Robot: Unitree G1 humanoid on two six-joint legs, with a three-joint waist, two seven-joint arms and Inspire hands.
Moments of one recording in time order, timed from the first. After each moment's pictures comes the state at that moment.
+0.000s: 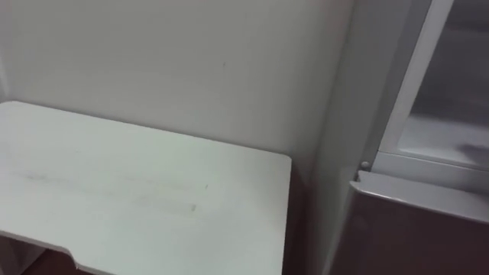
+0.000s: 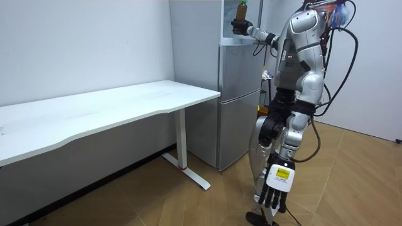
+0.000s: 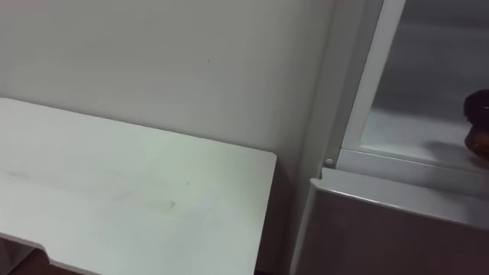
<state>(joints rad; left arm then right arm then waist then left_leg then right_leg) 0.44 0.24 0.37 1.00 0.10 0.06 0.02 -0.50 -0.78 -0.18 0.36 0.69 0.06 -0.48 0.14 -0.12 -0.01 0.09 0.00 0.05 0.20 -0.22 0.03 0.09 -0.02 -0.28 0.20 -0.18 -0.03</state>
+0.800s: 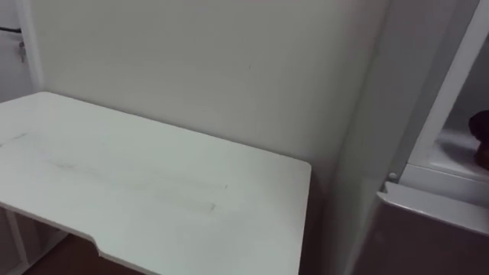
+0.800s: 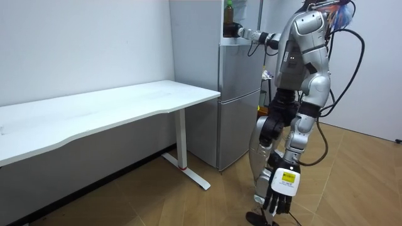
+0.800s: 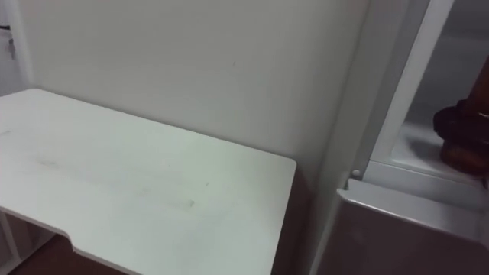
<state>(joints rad) 0.45 0.27 0.37 0.95 0.09 0.08 0.04 -0.58 -0.78 -0.03 0.51 0.67 0.06 -0.39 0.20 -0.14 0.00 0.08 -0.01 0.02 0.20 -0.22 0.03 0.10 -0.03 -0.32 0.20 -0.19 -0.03</state>
